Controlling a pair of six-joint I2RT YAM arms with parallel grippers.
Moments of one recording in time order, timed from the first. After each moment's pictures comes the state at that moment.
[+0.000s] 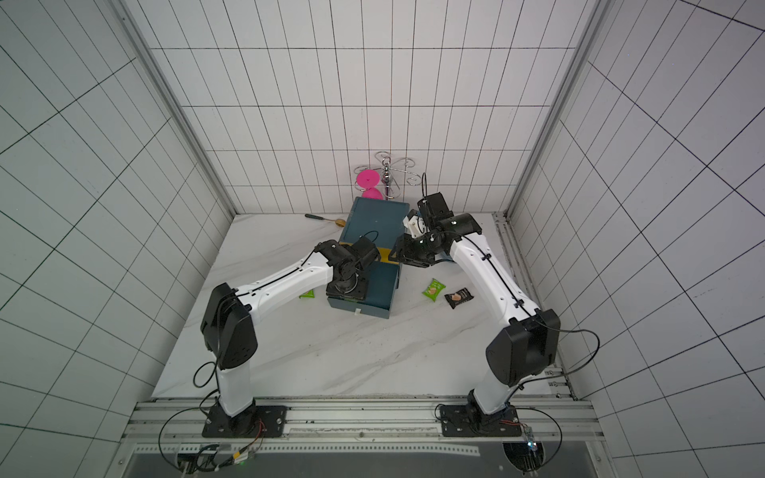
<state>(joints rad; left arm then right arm) -0.79 1.93 1.70 -1.19 -0.18 -0.60 0.48 1.65 1.70 -1.09 -0.46 0.38</state>
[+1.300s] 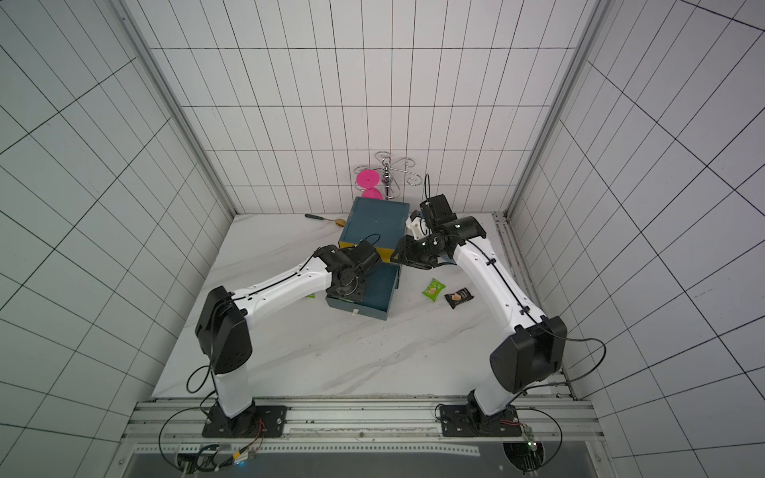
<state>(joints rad) -0.81 1.85 1.64 -1.12 -0.26 -0.58 0.48 1.59 1.66 -1.08 -0.44 0.40</state>
